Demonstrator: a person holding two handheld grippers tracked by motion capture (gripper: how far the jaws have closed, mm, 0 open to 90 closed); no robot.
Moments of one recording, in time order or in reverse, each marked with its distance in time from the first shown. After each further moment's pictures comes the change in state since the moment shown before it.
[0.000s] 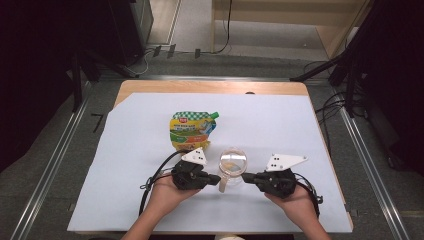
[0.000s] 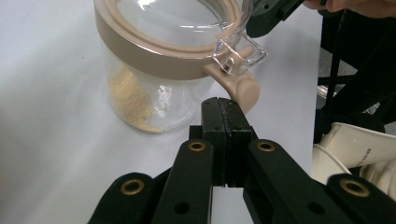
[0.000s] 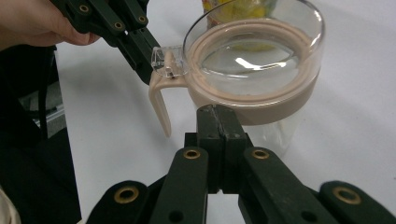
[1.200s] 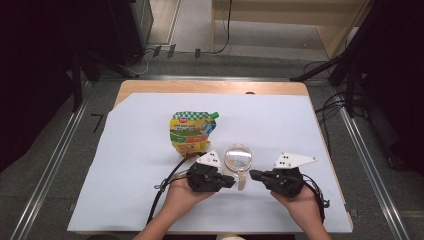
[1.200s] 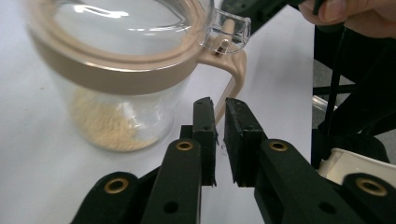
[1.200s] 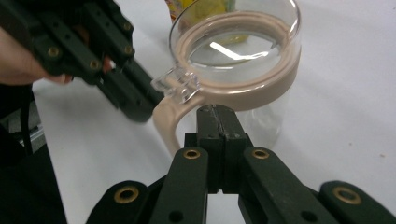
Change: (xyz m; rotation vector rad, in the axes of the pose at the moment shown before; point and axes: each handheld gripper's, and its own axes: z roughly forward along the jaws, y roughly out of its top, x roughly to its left) left arm -0.009 0.010 0.024 -0.046 -0.029 0.012; right arm -0.005 -0.007 -0.016 -0.017 -0.088 0.092
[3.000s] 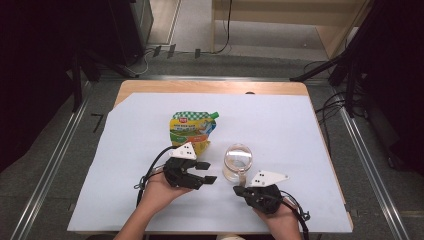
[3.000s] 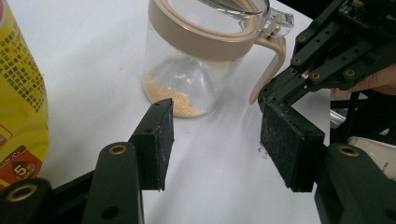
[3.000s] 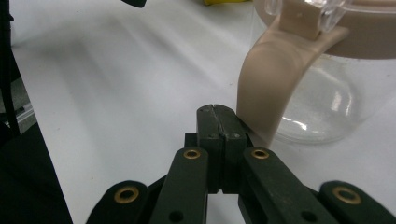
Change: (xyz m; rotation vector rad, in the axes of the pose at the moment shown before) left arm 0.025 -0.019 -0.042 -0.060 0.060 -0.025; right arm 0.041 -0.025 0.045 0.078 -0.037 -0.020
